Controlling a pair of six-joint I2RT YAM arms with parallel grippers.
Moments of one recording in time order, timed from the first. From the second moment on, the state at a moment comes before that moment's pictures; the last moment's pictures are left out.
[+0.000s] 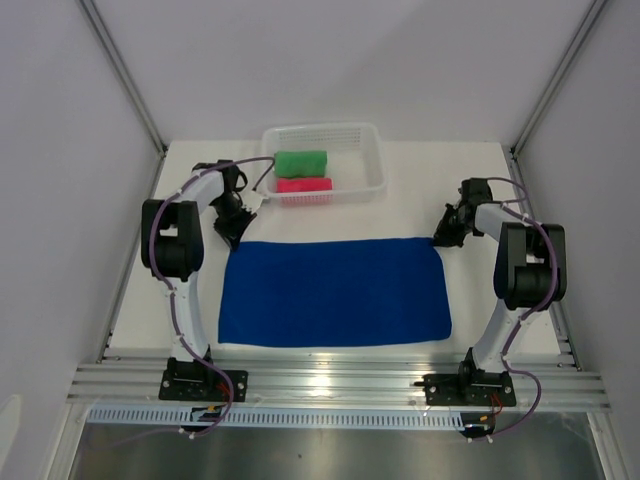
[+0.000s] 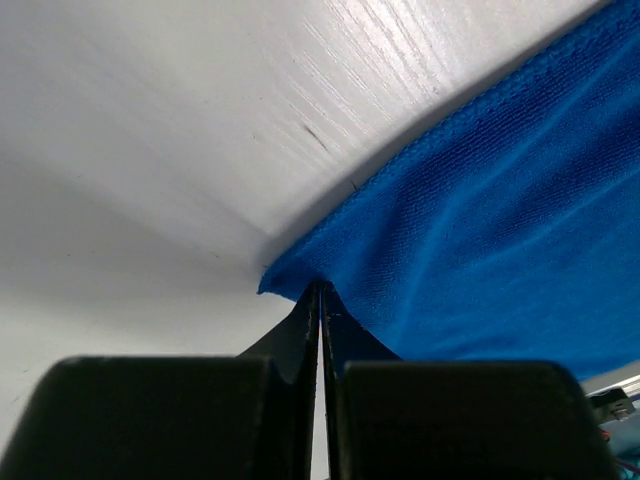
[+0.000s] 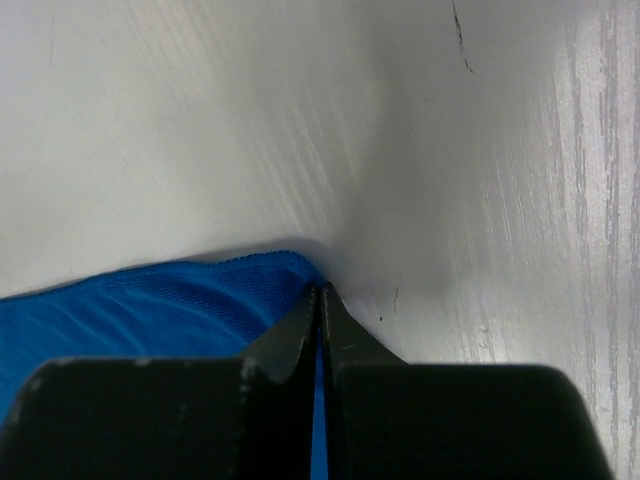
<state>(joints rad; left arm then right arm) -0.06 2.15 1.66 -1.10 0.16 0.60 -0.04 1.89 1.18 -0.41 -0.24 0.42</state>
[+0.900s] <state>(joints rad) -0.05 2.17 1.69 -1.13 0.15 0.53 -0.05 1.76 1.08 -0.42 -0.26 0.41</state>
